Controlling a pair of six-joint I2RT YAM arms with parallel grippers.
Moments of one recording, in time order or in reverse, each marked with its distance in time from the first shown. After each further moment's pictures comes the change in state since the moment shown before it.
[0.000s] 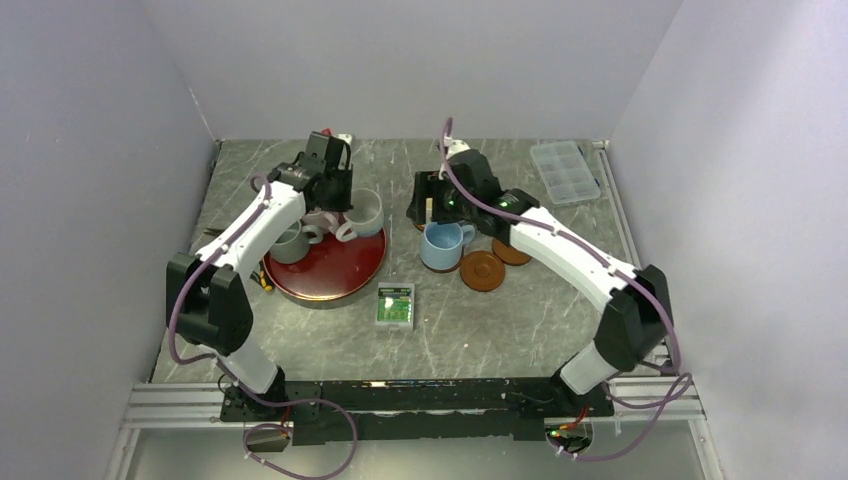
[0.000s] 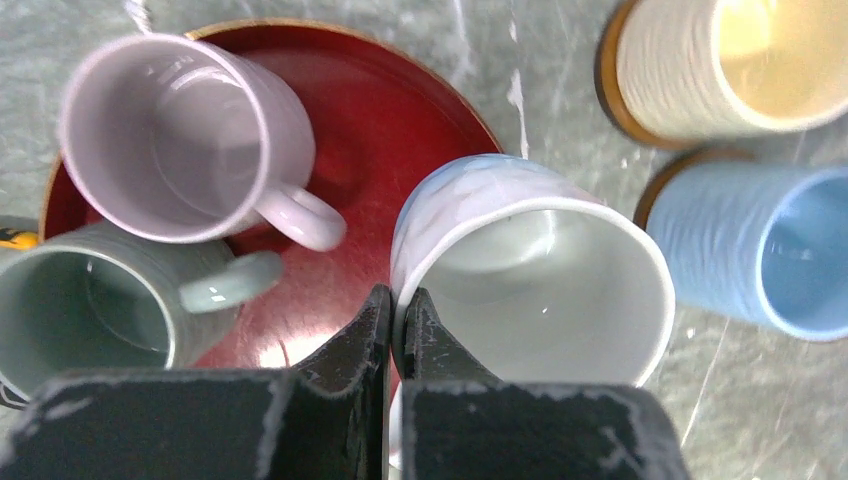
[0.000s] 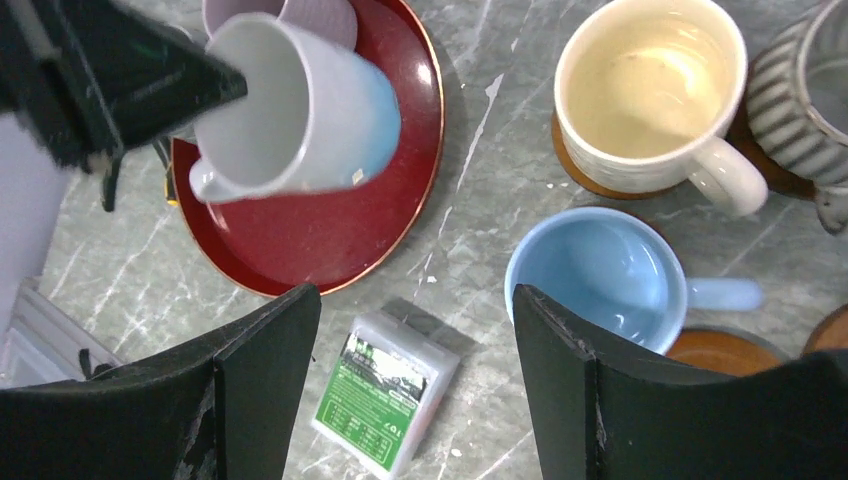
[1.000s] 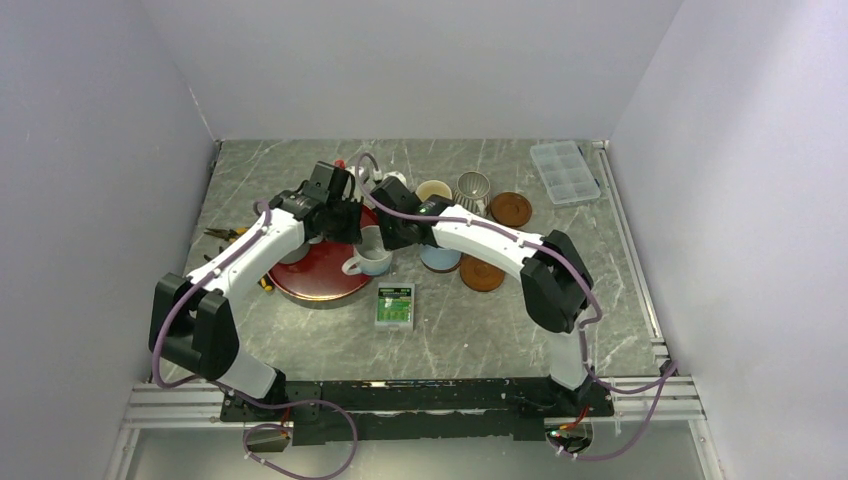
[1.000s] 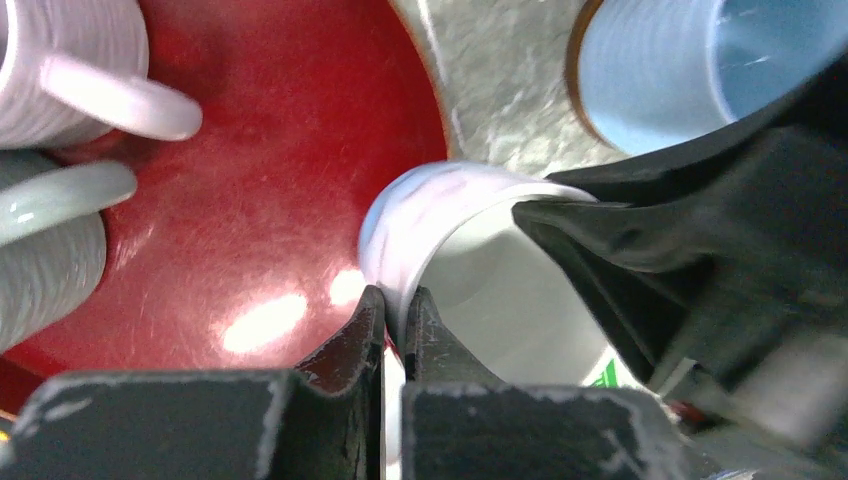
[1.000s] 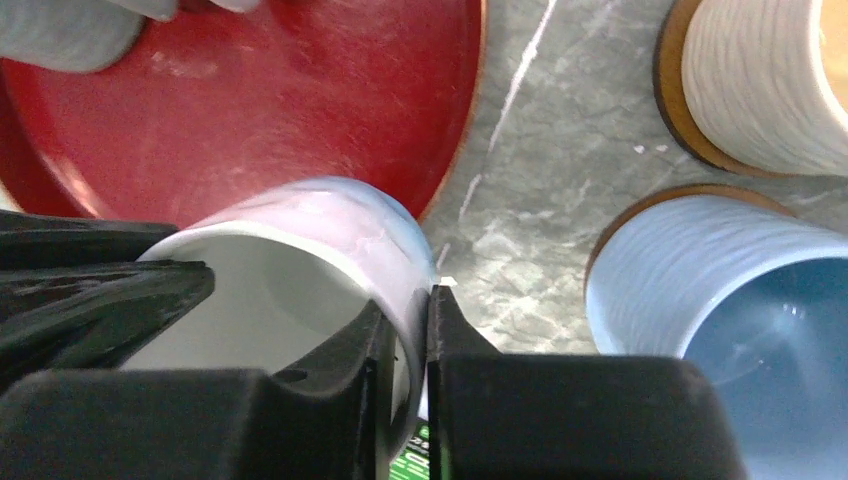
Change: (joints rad) left arm -0.068 -0.155 -0.254 0.005 0.158 0.026; right arm 0.214 0.447 0.312 -0.163 0.171 0.018
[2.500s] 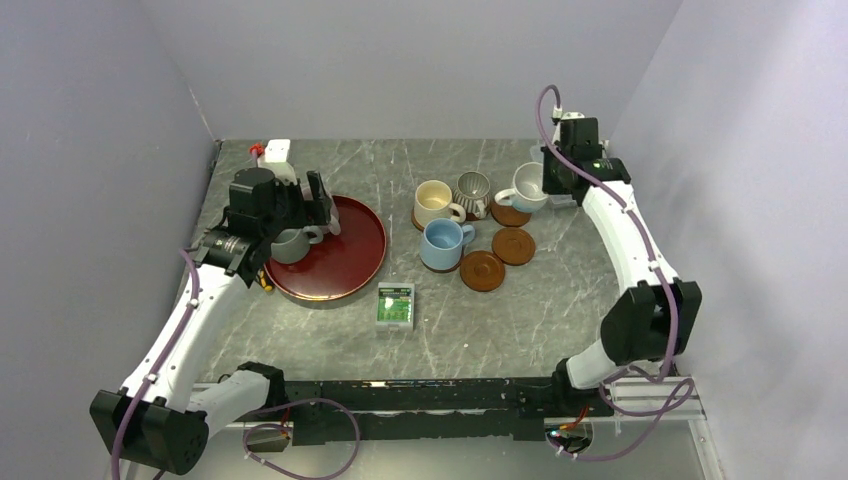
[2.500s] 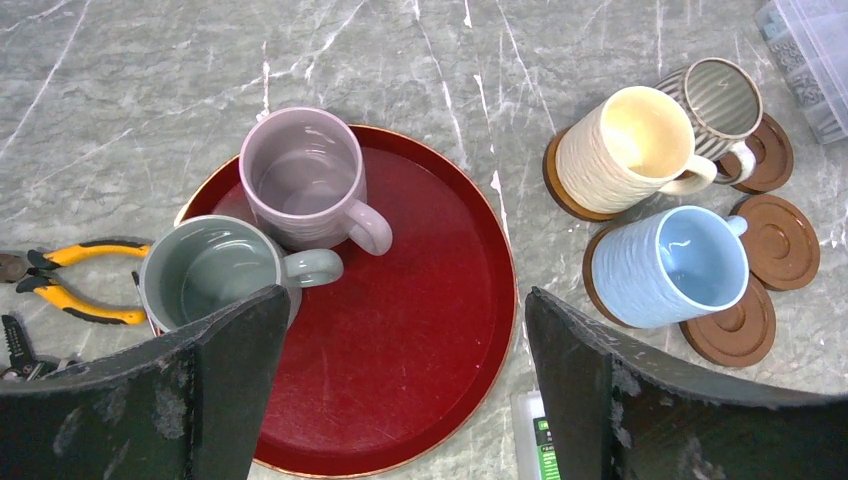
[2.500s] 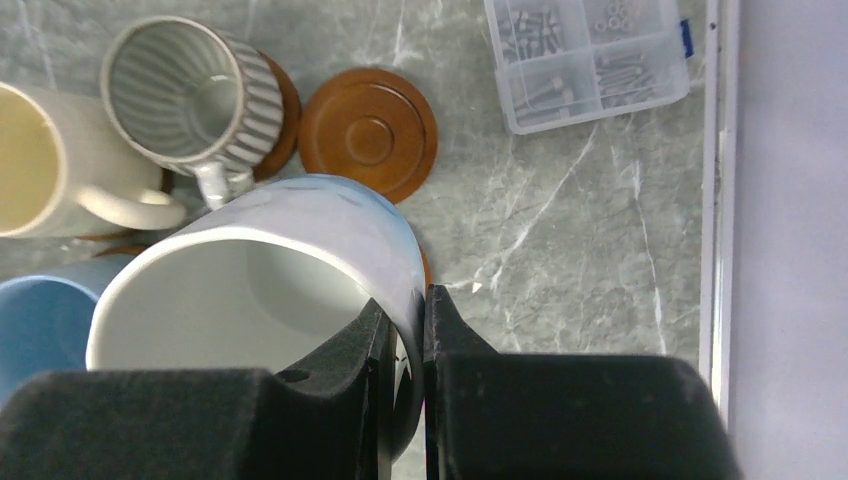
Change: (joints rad) left arm 0.154 -0.457 -0.150 0.236 -0.130 -0.013; right arm -0.728 -0.459 -0.142 -0.175 0.029 -0.390
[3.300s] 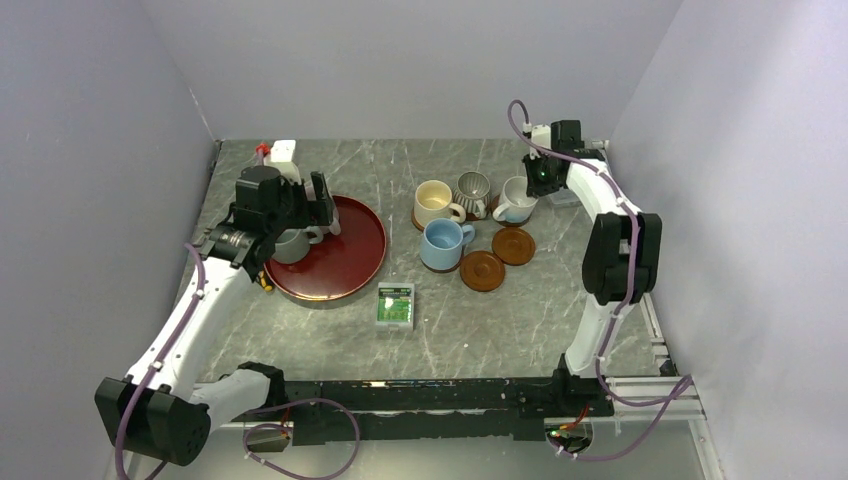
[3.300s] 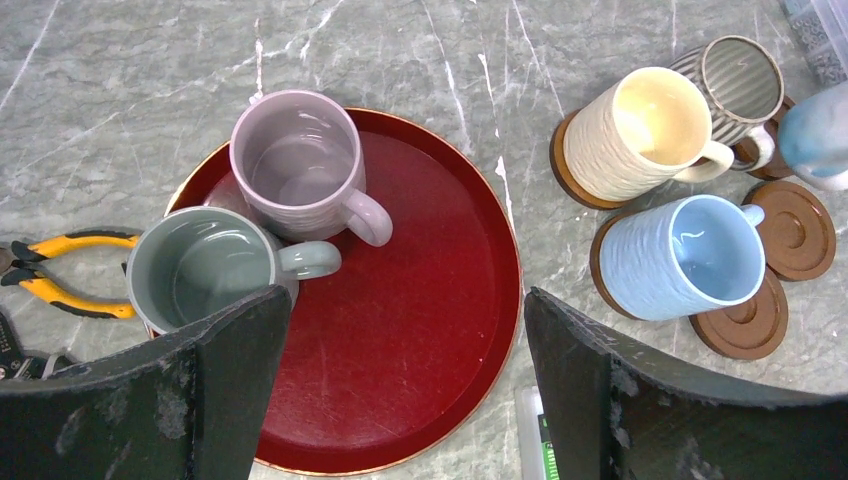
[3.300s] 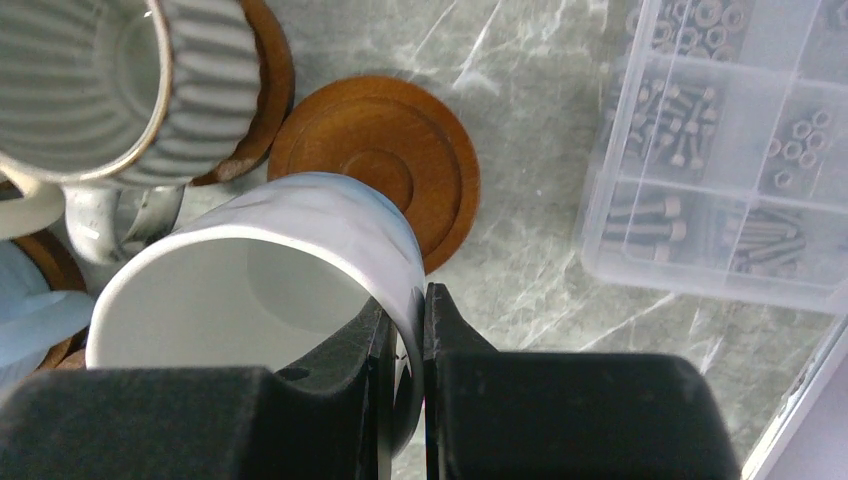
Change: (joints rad) left arm 0.000 0.041 0.000 -0.002 0.008 0.001; right arm -0.130 0.409 0.080 0.122 -0.351 -0.354
